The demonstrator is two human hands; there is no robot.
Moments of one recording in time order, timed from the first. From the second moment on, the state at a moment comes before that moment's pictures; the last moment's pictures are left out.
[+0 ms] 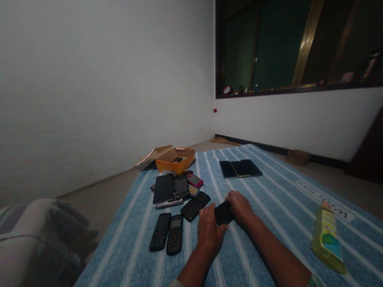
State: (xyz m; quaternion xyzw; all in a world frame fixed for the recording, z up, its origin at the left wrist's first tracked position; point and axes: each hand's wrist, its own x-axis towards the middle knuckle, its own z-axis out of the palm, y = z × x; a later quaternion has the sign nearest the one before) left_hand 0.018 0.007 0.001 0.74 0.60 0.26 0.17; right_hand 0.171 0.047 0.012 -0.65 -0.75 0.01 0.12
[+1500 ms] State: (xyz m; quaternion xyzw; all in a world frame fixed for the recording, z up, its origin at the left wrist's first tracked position) left_hand 0.017 0.010 -0.006 0.75 0.58 0.29 0.16; right_hand 0.152 0.027 0.012 -0.66 -0.74 -0.01 0.12
